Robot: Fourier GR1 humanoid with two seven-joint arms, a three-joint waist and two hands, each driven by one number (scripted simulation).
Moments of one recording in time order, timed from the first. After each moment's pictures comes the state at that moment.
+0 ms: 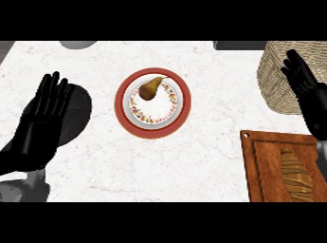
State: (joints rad) left arm -0.11 0.29 -0.11 -1.66 0.41 0.08 -0.19; right arm -0.30 -0.56 0.19 -1.57 -0.25 -0.22 0.11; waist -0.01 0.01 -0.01
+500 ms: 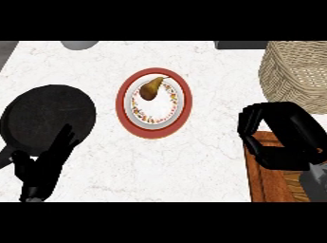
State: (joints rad) left arm 0.08 0.35 -0.18 -1.41 0.33 0.14 0.05; right arm -0.25 -0.50 0.27 -1.71 -0.48 0.19 -0.11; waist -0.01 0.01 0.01
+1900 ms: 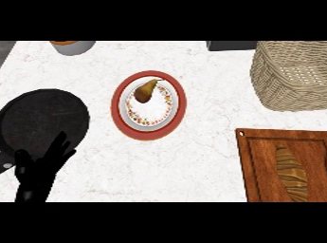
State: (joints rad) left arm 0.13 0.37 -0.17 -1.45 0.28 0.19 0.16; right arm -0.03 -1.37 -0.23 -1.95 -0.19 0.63 -0.01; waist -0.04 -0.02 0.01
